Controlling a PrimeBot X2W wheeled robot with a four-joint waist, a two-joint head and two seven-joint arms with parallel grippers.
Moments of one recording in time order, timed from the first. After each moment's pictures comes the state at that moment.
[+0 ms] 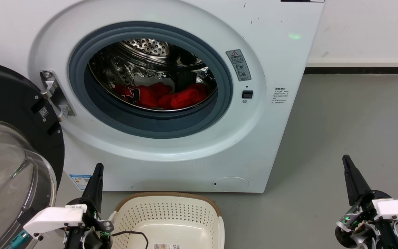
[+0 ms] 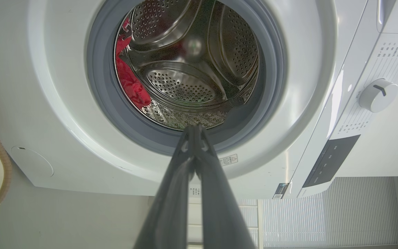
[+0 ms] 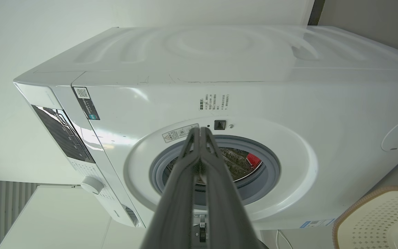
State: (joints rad) left arm -0.11 0.05 0.11 0.25 -1.61 -0.13 0.11; right arm -0.10 -0.05 -0.11 0.25 1.61 0.13 0.11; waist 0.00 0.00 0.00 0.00
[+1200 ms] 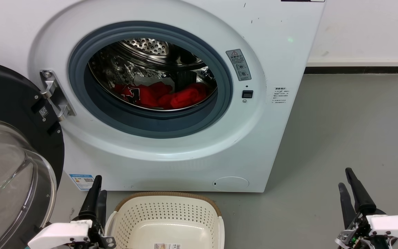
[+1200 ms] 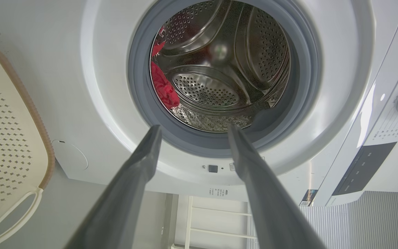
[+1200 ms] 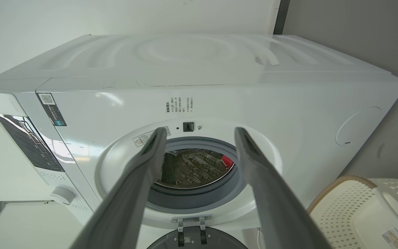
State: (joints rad) left arm -0.05 0.05 0.10 0.28 -1.58 -0.13 0.07; right arm -0.05 -0.04 -0.11 0.29 1.58 0.13 0.07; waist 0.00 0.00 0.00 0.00
